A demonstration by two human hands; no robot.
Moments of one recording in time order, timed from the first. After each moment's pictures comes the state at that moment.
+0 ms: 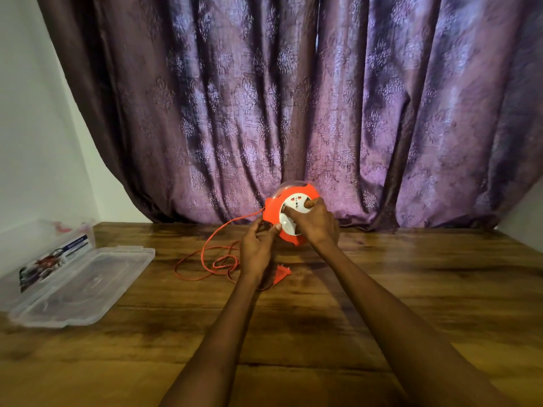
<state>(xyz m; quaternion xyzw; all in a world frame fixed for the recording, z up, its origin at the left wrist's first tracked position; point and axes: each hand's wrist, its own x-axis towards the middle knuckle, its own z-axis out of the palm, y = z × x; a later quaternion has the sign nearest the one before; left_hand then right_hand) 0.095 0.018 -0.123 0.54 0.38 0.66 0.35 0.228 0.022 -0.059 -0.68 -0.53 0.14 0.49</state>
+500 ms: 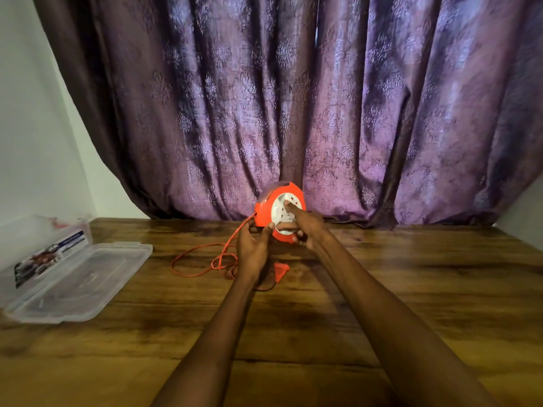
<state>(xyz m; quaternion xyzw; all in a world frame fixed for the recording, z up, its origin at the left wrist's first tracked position) 0.096 0.019 -0.126 0.50 0.42 0.69 0.32 0.221 0.028 -0.067 -0.54 -0.41 0.49 0.55</state>
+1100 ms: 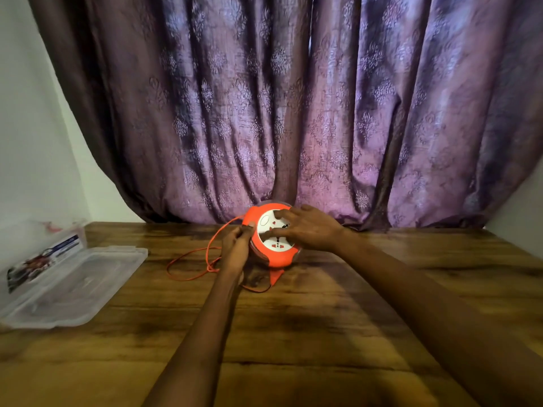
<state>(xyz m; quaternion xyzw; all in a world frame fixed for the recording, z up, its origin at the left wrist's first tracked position) 0.074 0.030 -0.125 0.43 0.42 0.67 0.43 0.262 0.015 -0.045 -0.33 -0.87 -0.36 0.02</state>
